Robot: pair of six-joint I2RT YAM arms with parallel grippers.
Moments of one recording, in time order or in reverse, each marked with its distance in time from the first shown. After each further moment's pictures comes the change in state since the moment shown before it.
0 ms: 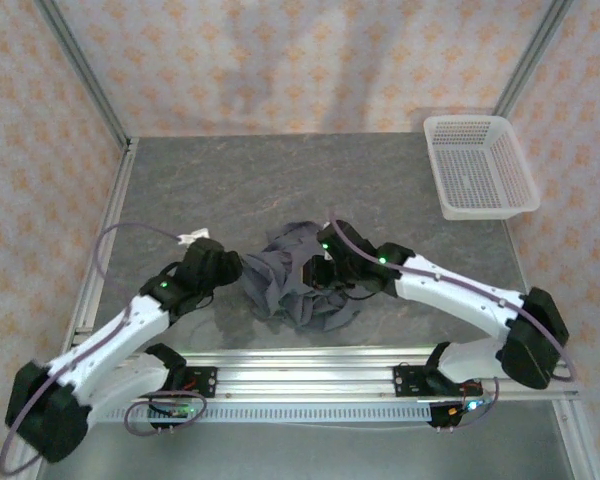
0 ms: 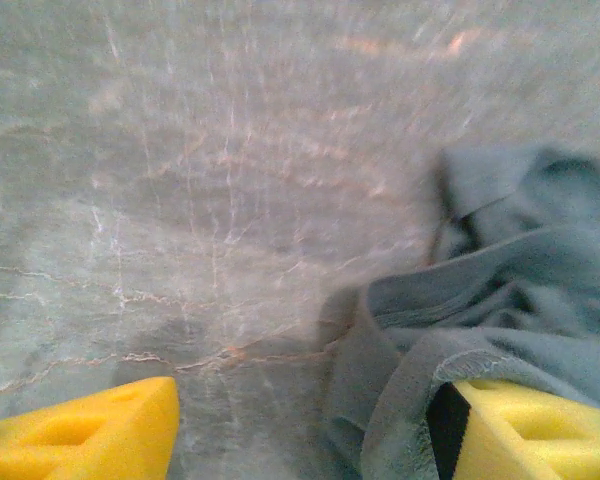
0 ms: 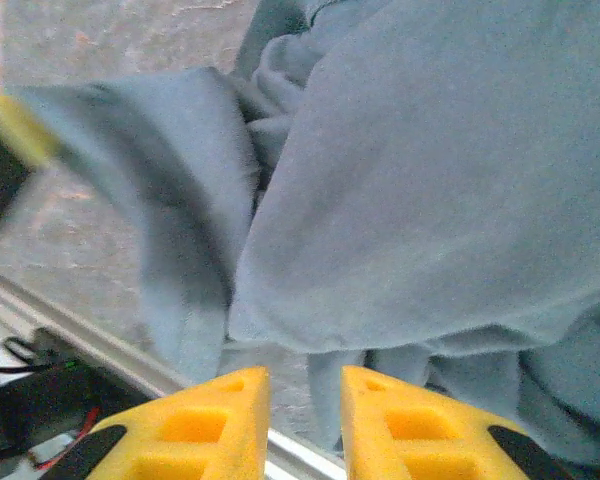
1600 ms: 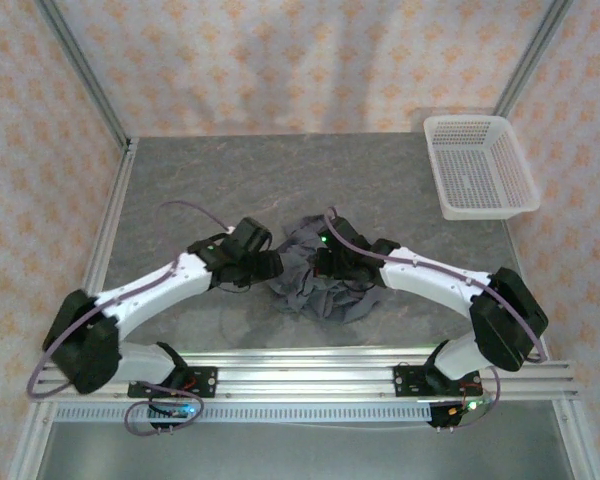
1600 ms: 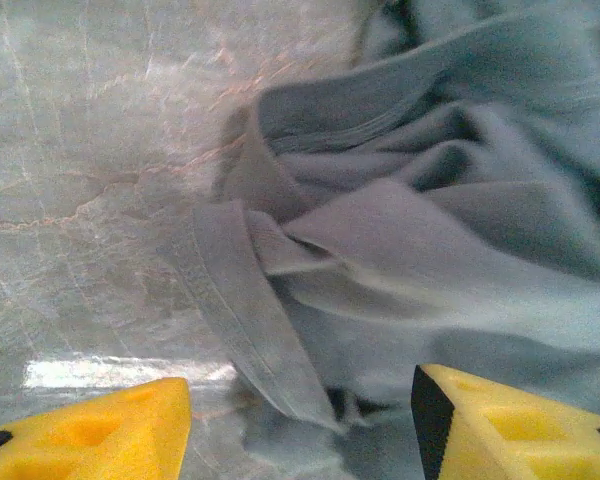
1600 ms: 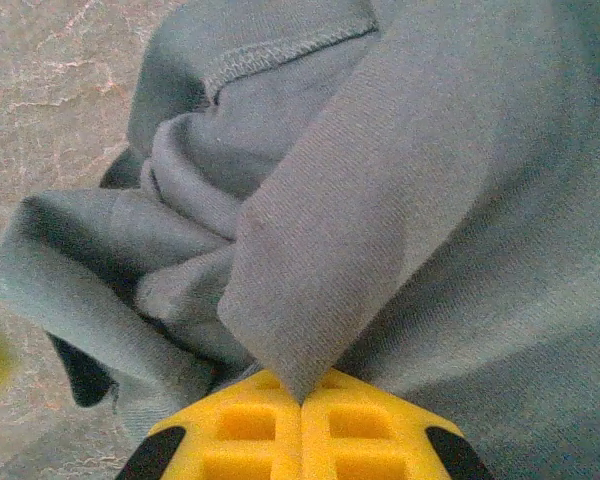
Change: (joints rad) left arm -0.158 0.503 0.308 -0.103 0.261 -0.166; right arm -0.105 0.109 -0.093 0.172 0.105 -0.020
